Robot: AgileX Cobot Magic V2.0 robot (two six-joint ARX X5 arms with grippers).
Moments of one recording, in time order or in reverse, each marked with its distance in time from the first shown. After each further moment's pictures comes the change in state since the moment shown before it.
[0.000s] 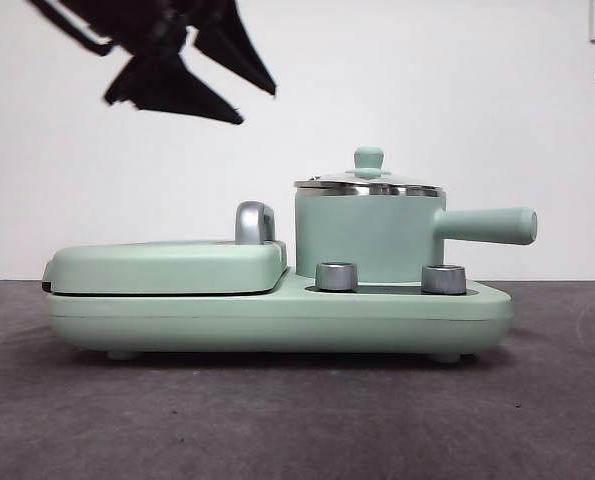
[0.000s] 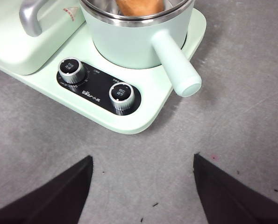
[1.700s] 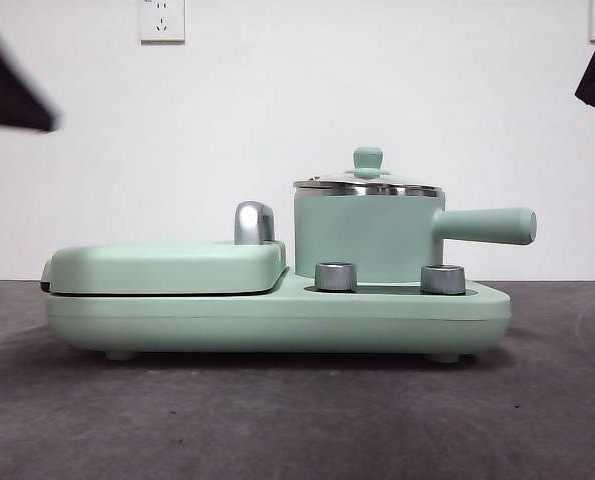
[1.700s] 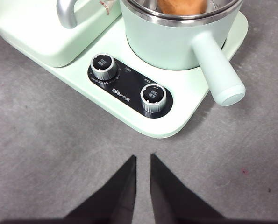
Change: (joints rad) left arm 0.166 -0.788 -0.657 0.053 -0.204 0.034; right arm 0.093 0.055 0.000 0.029 -0.024 0.000
